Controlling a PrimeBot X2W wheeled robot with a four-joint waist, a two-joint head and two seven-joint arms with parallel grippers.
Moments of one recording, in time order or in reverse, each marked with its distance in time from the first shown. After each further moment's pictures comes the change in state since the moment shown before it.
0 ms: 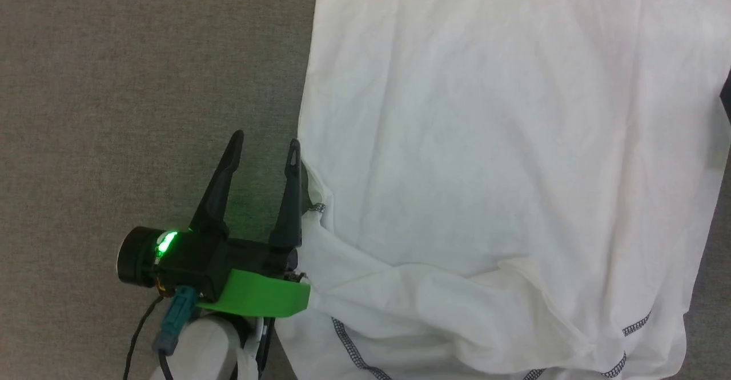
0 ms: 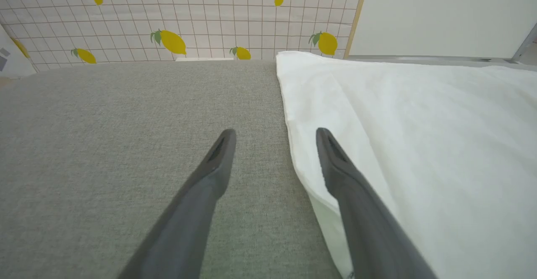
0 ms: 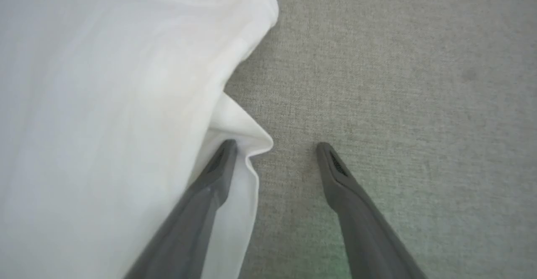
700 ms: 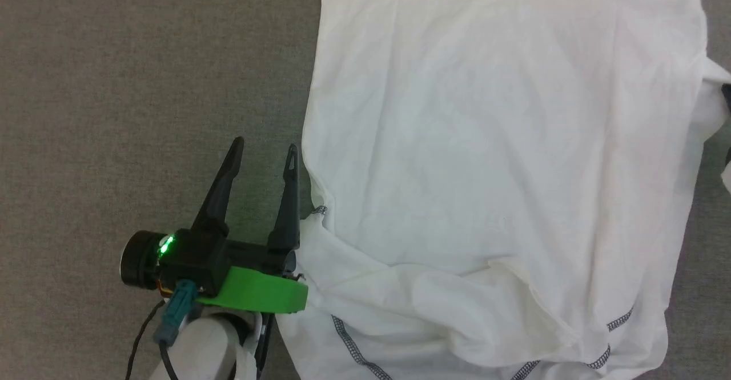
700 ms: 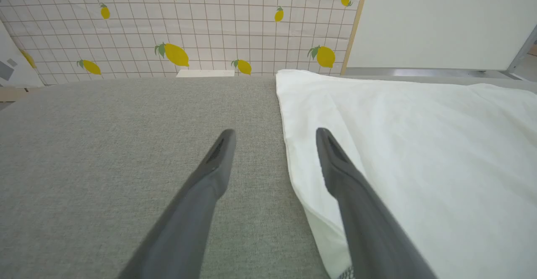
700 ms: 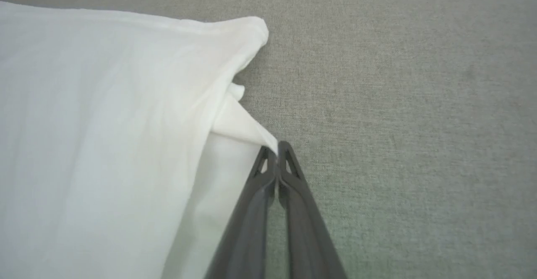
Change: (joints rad) left arm -0.003 -0.003 0.001 0.047 -0.028 -0.008 -0.001; right arm 0.045 0.049 -0.052 0.037 -0.004 0.000 -0.095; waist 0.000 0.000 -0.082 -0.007
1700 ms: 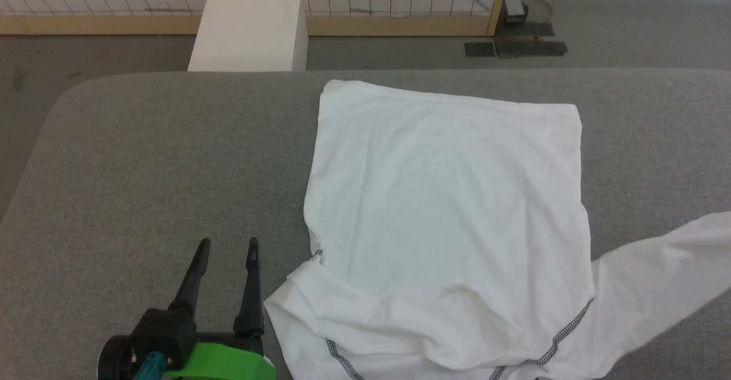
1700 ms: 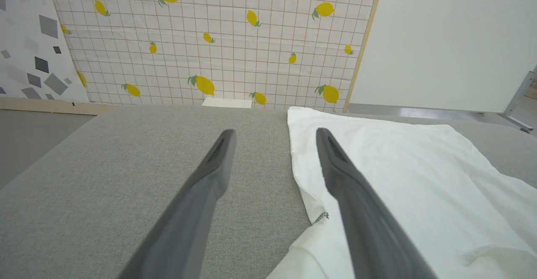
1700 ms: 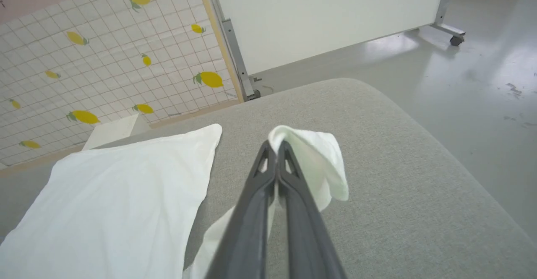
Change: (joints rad) left arm 0.266 0.049 0.049 -0.020 -0.104 0.050 0.002; right arm 0.444 0.254 -0.368 -0.421 -0.012 0.000 0.010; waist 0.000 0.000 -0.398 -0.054
